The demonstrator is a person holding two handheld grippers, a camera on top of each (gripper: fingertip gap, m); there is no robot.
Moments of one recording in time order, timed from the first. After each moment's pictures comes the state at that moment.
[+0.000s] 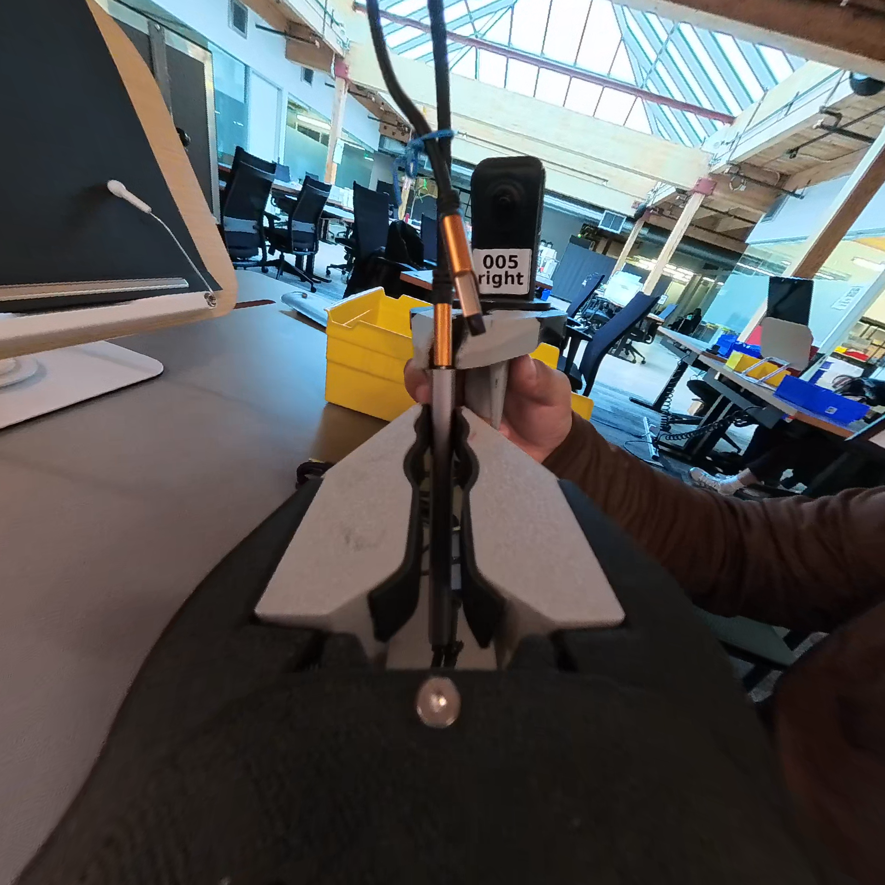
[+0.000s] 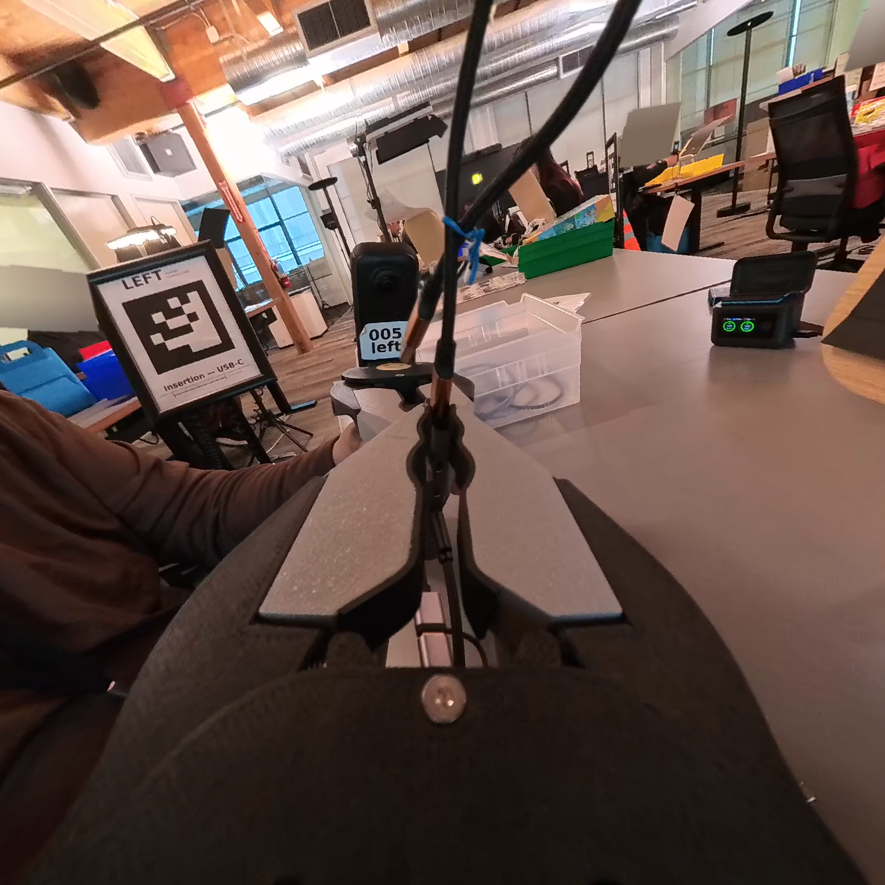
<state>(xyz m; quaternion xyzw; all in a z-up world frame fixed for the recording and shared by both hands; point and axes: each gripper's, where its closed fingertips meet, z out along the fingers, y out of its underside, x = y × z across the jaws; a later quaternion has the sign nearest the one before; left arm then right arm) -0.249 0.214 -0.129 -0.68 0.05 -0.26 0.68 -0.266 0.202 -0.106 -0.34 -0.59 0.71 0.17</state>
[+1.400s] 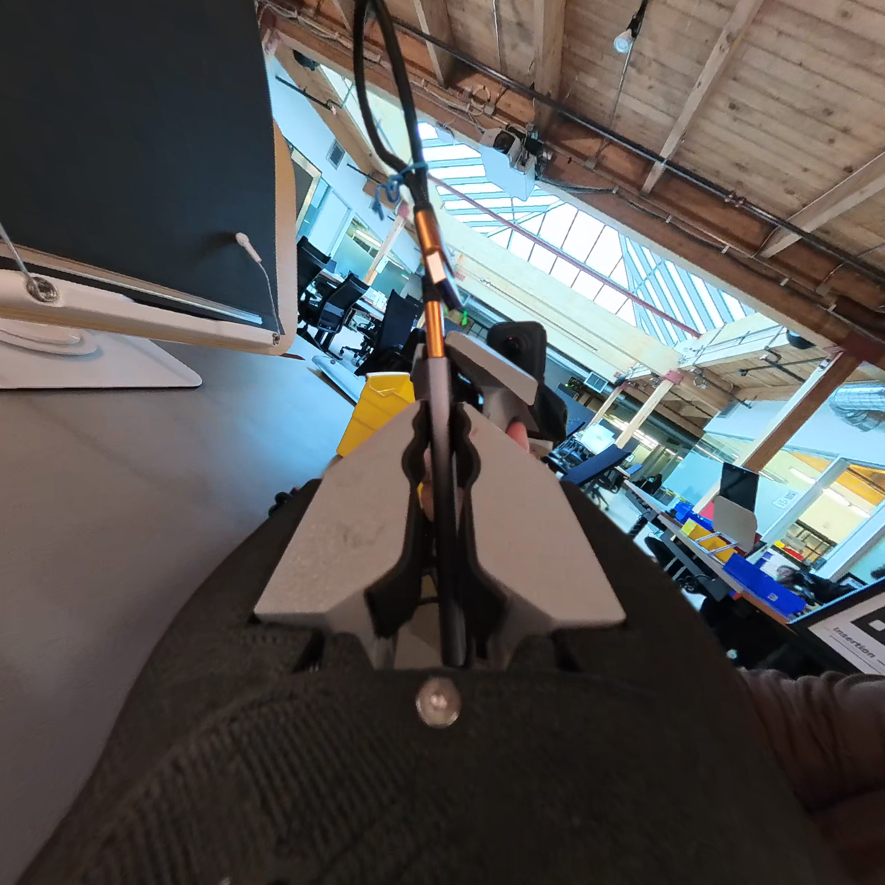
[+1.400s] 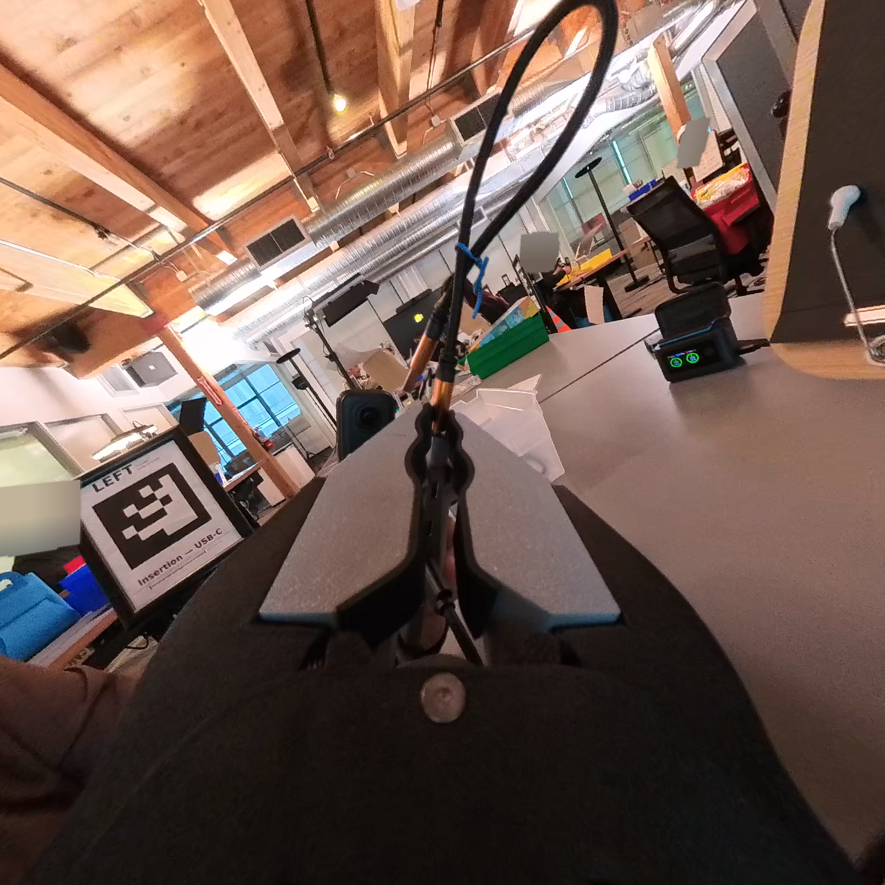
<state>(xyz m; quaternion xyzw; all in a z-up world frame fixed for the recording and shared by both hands) -0.293 0.209 -0.112 -0.60 -0.10 -0.33 0.72 -0.319 0.203 -0.090 -0.44 -0.43 0.77 0.19</state>
